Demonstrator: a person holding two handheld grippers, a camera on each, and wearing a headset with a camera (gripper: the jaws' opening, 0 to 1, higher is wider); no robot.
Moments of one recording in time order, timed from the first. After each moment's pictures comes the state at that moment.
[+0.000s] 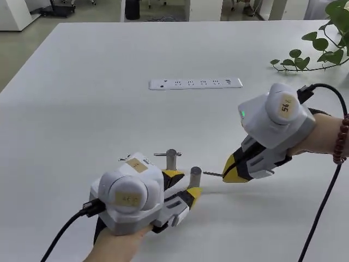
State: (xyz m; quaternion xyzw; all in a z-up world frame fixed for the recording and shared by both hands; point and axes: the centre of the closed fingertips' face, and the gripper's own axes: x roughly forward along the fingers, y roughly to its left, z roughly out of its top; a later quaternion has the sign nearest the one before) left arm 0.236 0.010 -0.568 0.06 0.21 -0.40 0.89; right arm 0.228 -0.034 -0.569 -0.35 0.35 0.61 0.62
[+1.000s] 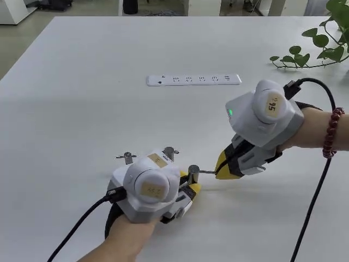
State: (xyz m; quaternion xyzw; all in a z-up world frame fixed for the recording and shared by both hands) left arm 0.247 0.002 -0.591 0.11 0.23 -0.41 0.88; right arm 0.232 -0.025 -0.569 -0.39 0.34 0.61 0.60
